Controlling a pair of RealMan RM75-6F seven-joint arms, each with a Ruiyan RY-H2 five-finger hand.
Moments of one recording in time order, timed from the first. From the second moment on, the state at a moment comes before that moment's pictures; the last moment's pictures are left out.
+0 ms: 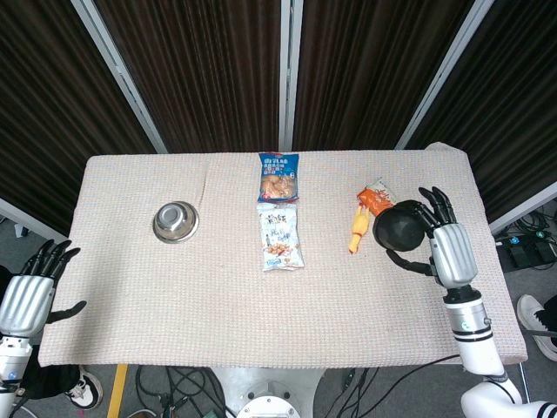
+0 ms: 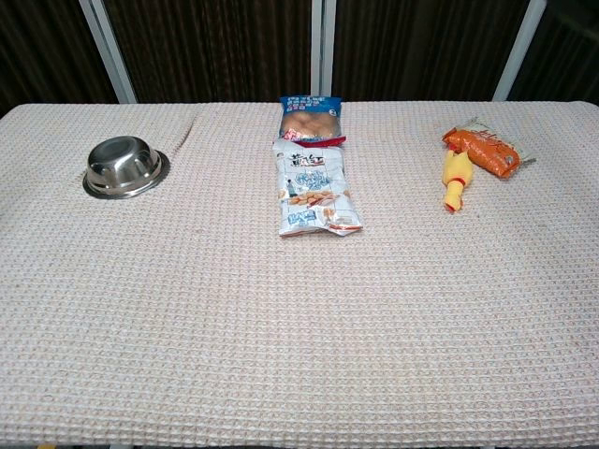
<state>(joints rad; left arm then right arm) -0.12 -1.17 -0.03 -1.50 1.56 1.50 -0.05 0.37 -1.26 0.25 -1.71 -1.52 1.45 0.15</state>
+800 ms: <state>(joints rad) -0.13 -1.17 -0.03 -1.49 1.56 1.49 -0.05 0.46 -1.36 0.17 -1.51 -1.19 1.01 -0.01</state>
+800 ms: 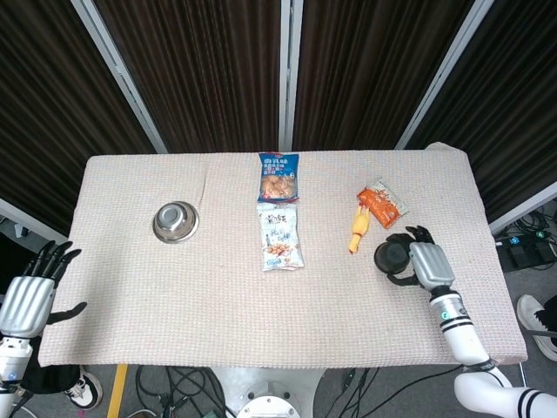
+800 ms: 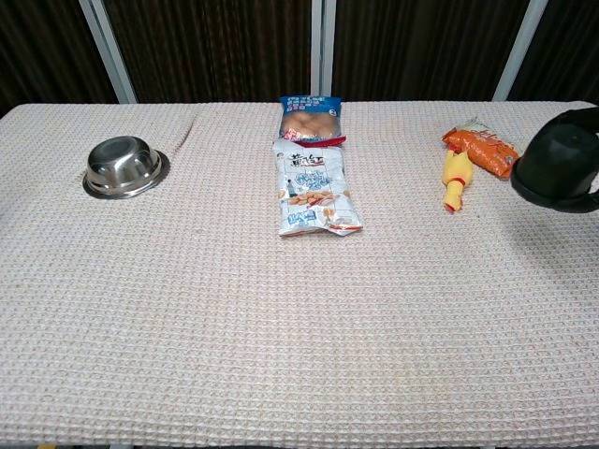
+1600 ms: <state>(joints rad) -0.13 -1.18 -0.02 -1.50 1.56 1.49 -0.04 0.52 -1.31 0.21 -1.60 -1.15 0.96 0.00</state>
